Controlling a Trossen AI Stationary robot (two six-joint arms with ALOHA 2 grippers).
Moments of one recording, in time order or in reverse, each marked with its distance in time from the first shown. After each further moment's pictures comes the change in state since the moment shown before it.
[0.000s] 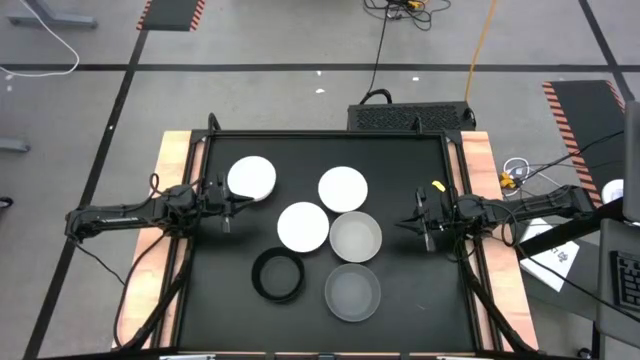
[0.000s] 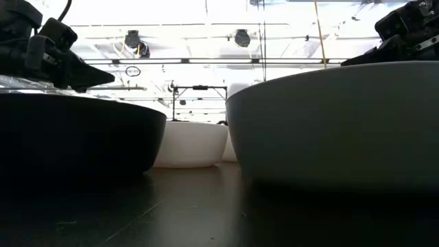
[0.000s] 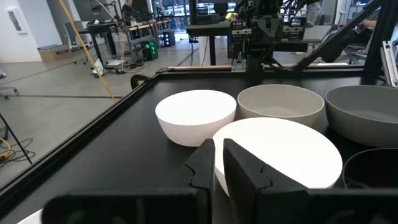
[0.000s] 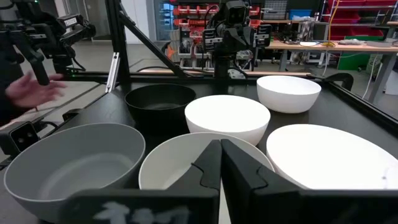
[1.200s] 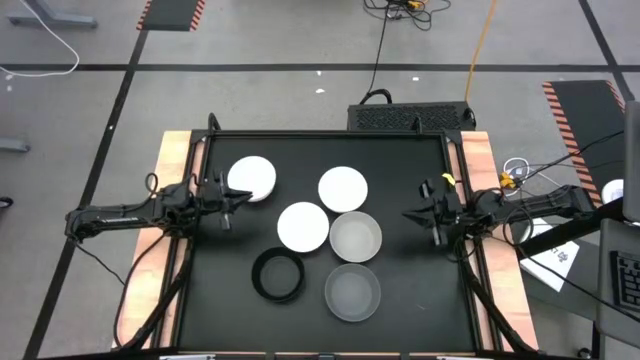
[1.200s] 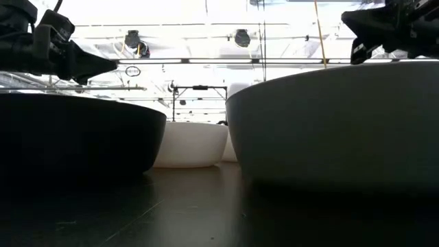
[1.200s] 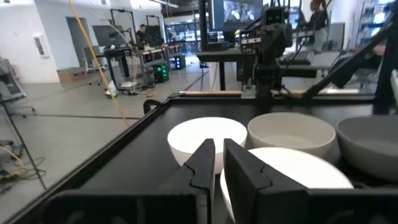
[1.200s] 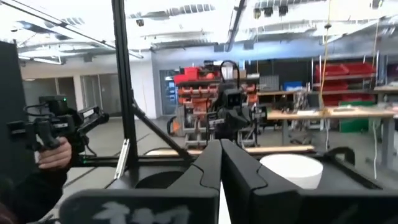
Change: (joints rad) left arm 0.000 0.000 0.000 0.117 -0.031 -0.006; right arm -0.001 0.000 0.000 0.342 0.005 0.036
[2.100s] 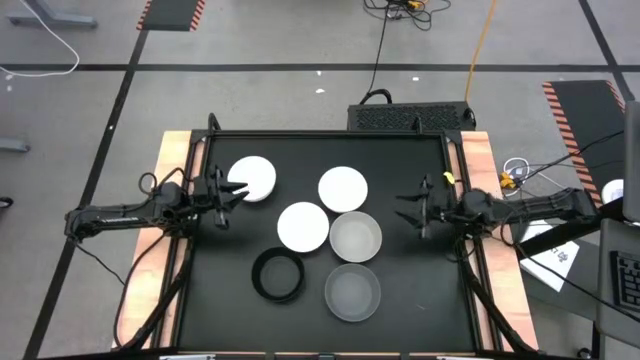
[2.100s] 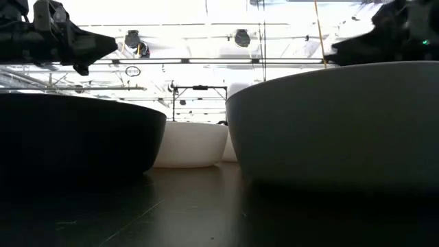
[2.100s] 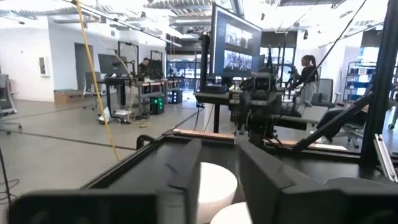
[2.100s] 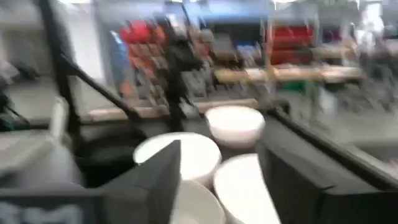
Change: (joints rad) left arm 0.000 0.012 0.000 0.187 -0.006 -0.077; right arm -0.072 0.023 0.030 -0.221 0.166 -0.010
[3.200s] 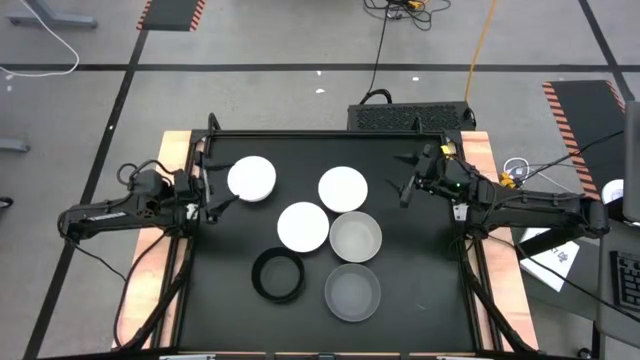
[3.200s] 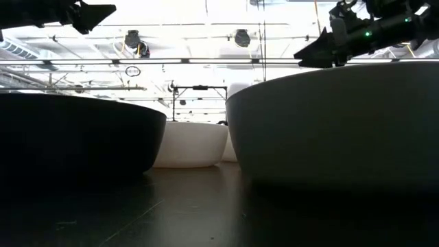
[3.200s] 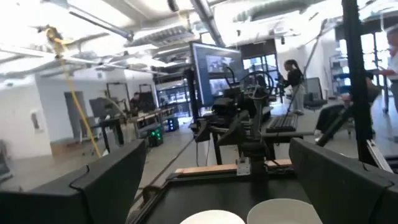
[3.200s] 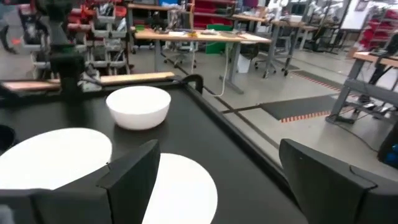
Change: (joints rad) left arm 0.041 0.062 0.253 -0.108 0.118 0.174; right arm -0.341 0.354 0.302 -0.114 -0.012 -0.094
